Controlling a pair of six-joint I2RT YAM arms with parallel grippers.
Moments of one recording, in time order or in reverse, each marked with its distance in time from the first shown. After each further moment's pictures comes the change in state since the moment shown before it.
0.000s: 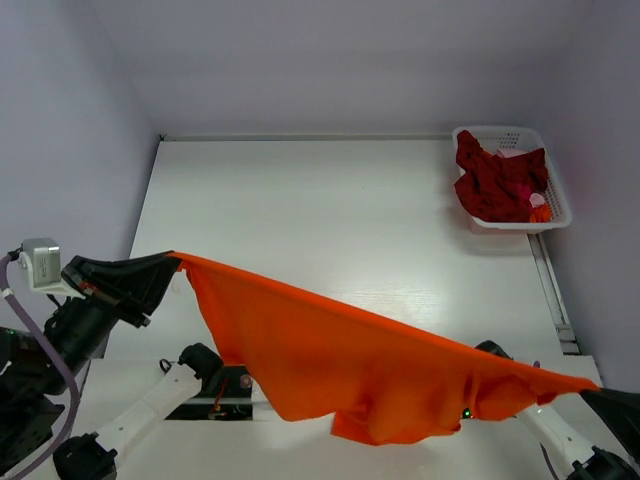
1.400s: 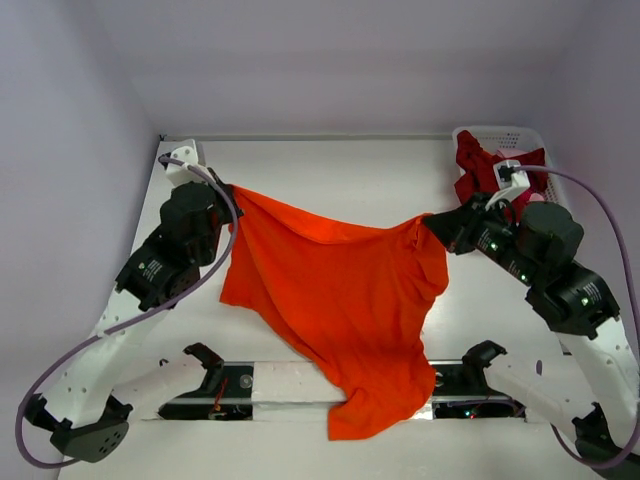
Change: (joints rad) left arm 0.006 0.418 -0.313 0.309 -0.574 -0.035; right arm 0.020 0.484 -0.684 0.667 0.214 -0.087
